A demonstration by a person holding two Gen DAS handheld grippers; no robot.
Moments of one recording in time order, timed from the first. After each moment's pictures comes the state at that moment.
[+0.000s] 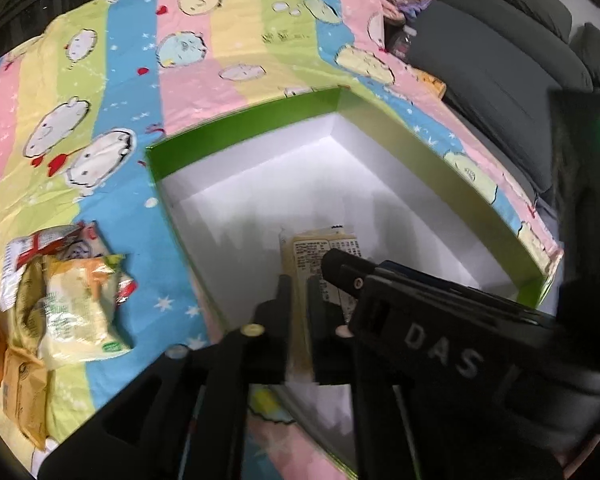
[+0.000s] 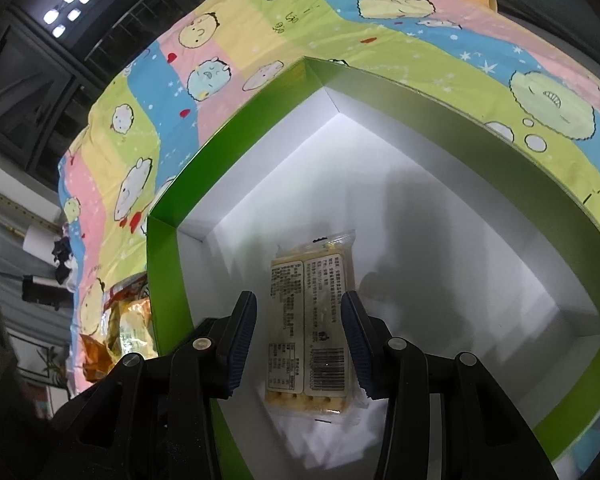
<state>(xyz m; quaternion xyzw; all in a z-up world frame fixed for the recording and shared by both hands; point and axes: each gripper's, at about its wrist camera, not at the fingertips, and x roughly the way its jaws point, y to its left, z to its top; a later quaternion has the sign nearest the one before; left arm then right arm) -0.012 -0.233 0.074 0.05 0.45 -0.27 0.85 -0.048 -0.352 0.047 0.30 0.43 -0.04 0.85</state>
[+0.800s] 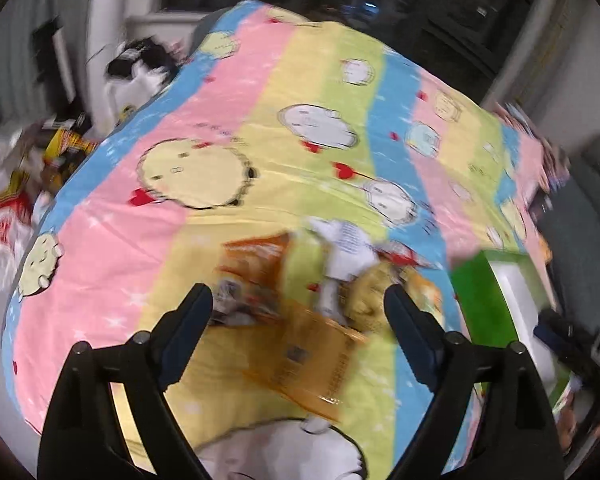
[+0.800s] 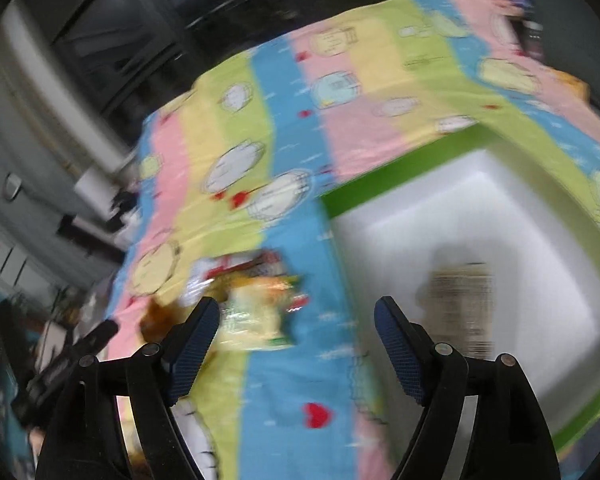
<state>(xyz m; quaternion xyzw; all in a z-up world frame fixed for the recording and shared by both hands) -0.005 0.065 0.102 -0.16 0.40 -0.03 0.90 -0.047 -0.238 0.107 0.21 0.38 0.09 0.90</state>
